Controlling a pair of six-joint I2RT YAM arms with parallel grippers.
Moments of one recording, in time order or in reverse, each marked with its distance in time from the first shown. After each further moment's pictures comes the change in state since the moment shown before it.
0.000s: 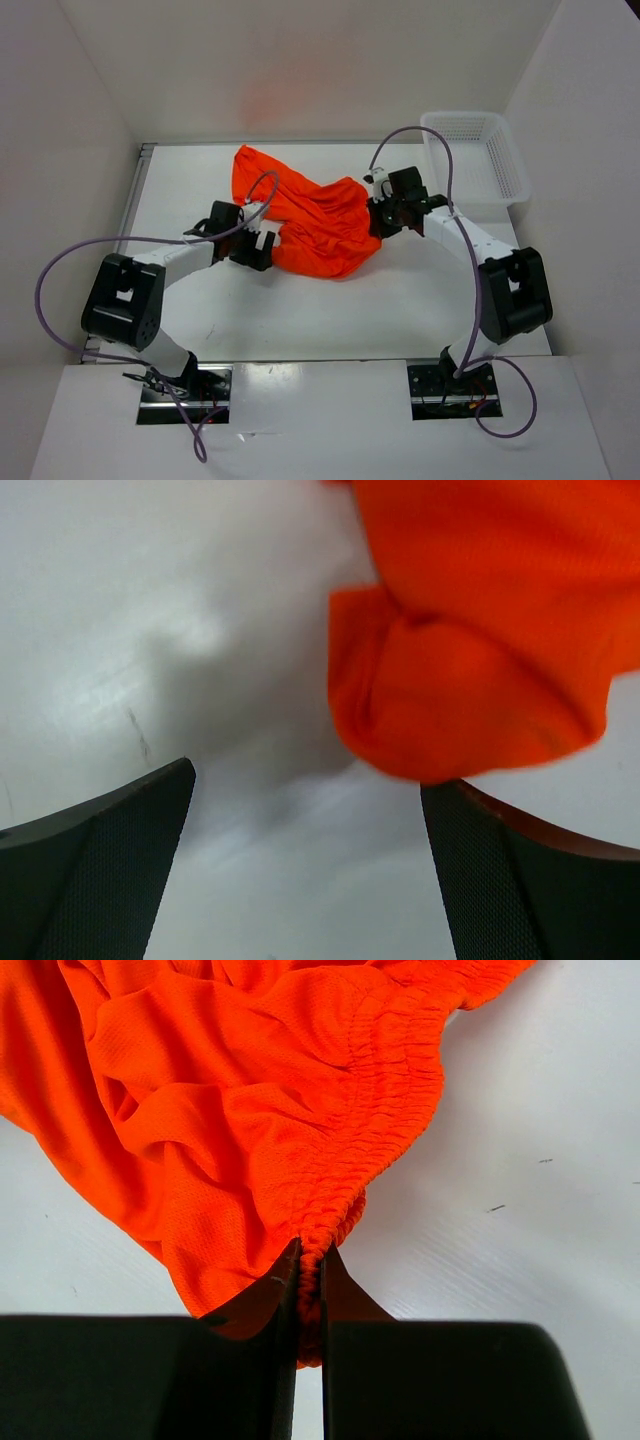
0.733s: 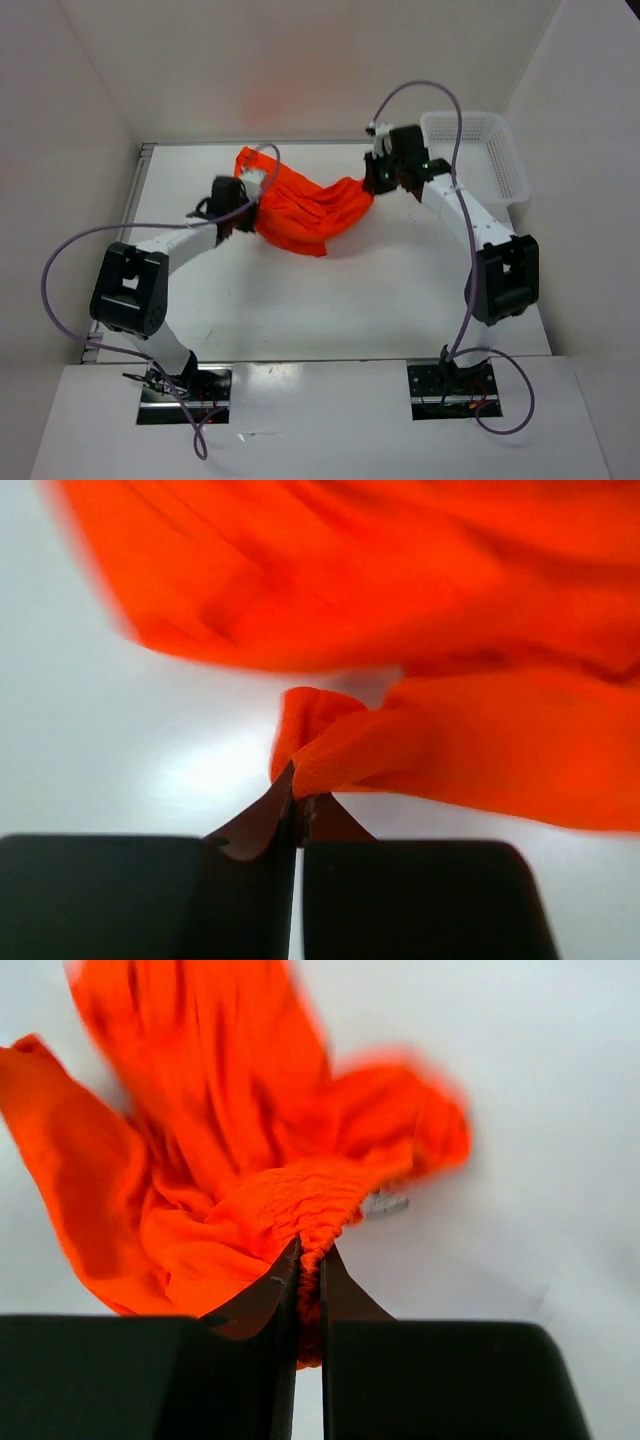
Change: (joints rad) left arm -0.029 0.089 0.127 0.219 -0.187 0.002; right arm -0.018 0.089 0.303 -0.072 0.008 0.076
